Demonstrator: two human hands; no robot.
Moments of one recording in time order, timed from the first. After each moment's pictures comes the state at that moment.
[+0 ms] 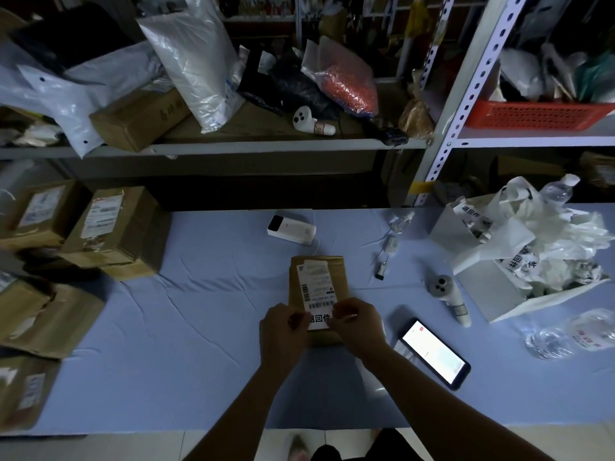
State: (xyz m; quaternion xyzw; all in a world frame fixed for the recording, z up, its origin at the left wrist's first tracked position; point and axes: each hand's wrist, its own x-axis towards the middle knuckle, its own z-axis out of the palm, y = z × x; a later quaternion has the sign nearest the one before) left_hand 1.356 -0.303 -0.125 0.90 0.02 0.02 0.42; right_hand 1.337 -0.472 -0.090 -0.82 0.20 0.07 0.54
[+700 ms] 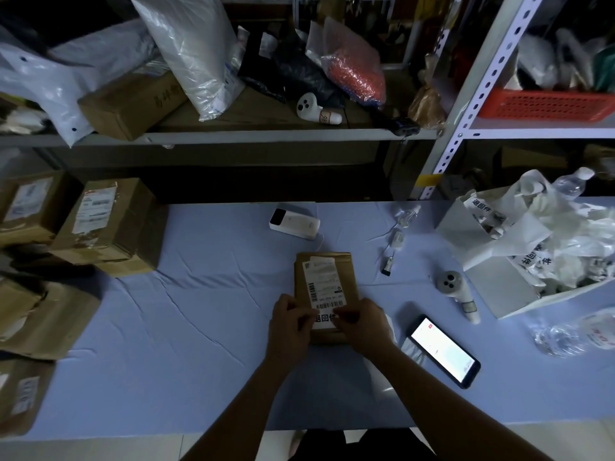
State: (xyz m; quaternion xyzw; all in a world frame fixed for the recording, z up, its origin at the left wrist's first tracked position) left_hand 1.372 -0.291 -0.157 0.89 -0.09 0.03 0.45; right_hand 1.352 -0.471 -0.119 -0.91 0.16 0.09 0.36
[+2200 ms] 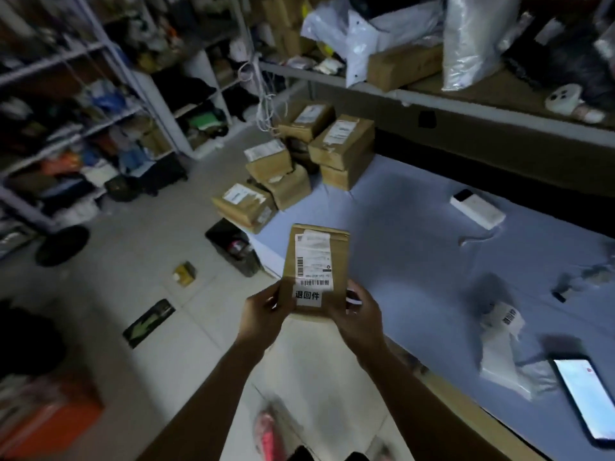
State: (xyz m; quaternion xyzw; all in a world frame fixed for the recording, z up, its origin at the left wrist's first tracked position) left_hand 1.068 -0.131 -0.035 0.73 0.33 0.16 0.58; right_hand 1.166 -0.284 -0.084 -0.75 -0.10 0.18 0.63
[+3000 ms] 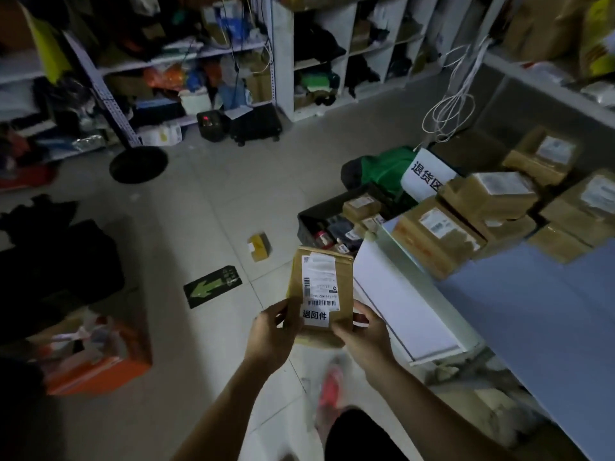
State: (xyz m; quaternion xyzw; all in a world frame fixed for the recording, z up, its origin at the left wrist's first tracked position) left_hand 0.872 0.292 -0.123 0.68 0.45 0.17 0.56; right_hand 1.022 0.169 -0.127 -0.77 -0.11 0.38 0.51
